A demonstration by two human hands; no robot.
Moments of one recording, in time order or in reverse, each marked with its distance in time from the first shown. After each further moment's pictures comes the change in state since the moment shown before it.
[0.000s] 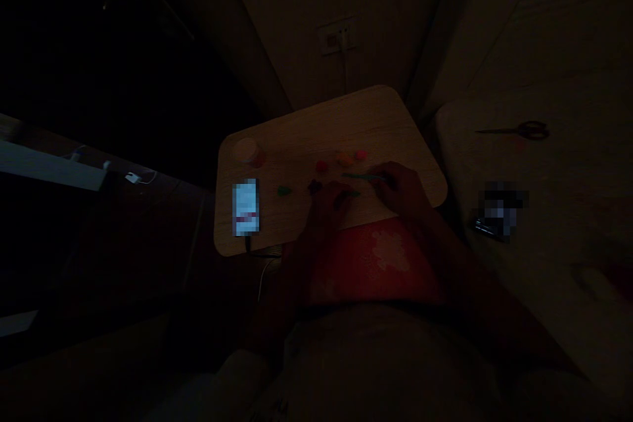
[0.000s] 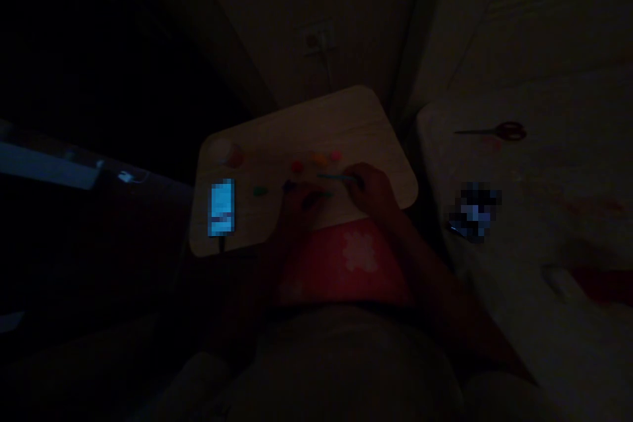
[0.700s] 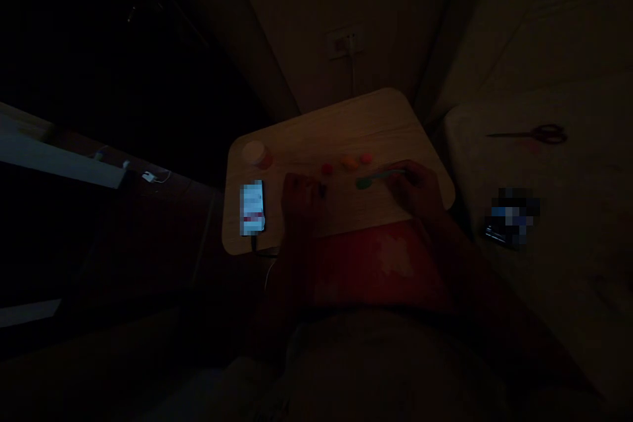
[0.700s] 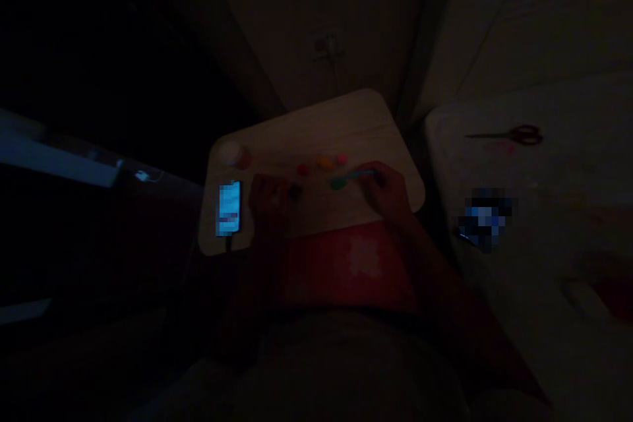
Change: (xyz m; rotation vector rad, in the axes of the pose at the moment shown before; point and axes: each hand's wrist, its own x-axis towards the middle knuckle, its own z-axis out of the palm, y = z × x) left_hand -0.009 -0.003 -0.052 0.244 0.379 -0.124; right_hand -0.001 0.000 -0.005 0.339 0.145 0.195
